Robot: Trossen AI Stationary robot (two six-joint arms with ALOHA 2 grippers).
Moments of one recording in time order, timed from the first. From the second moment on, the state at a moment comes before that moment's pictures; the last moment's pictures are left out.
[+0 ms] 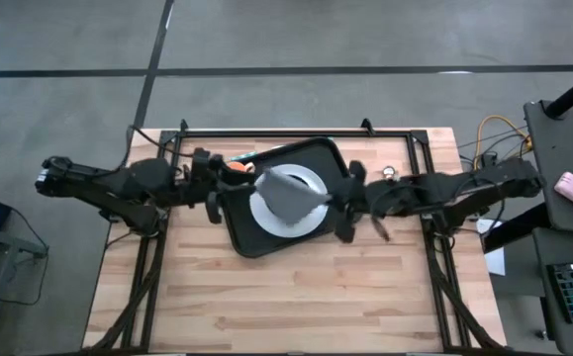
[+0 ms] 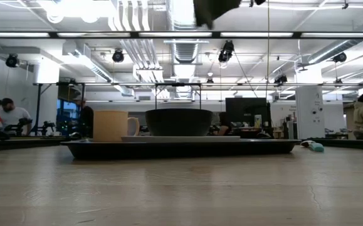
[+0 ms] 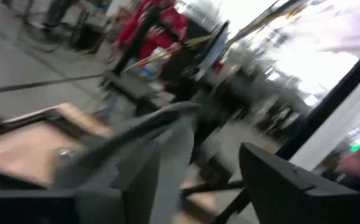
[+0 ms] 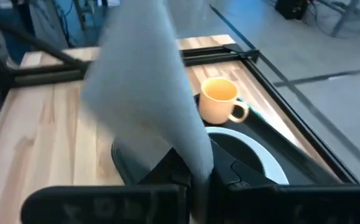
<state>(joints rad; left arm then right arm) -0.22 1.02 1.10 0.00 -0.37 -0.56 0.22 1.28 1.22 -0.44 0.43 0.23</state>
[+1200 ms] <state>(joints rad) -0.16 0.30 0.18 0.16 -0.31 -0.41 -0.46 1.11 1.22 -0.62 -0.05 0.47</state>
